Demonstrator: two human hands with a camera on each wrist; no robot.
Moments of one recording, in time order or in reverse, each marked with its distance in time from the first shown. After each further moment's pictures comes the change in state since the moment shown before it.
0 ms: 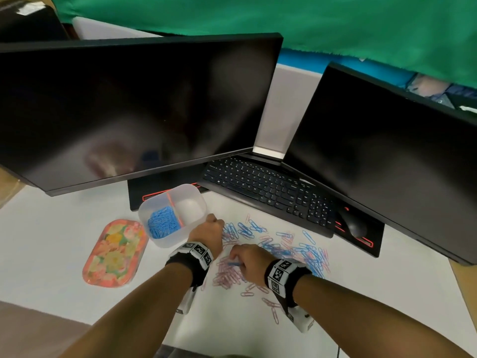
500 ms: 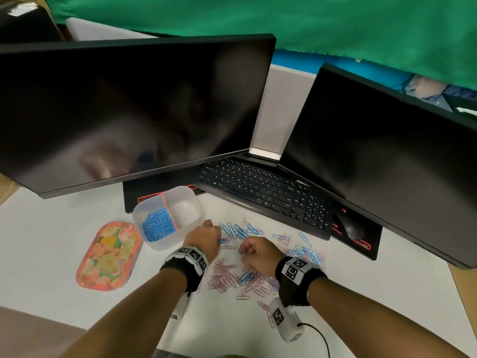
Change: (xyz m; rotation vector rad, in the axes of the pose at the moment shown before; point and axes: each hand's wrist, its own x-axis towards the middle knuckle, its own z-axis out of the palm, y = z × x) left_hand 0.001 0.000 0.005 0.040 0.032 0.042; right_hand -0.007 0.019 -0.022 0.543 0.068 0.203
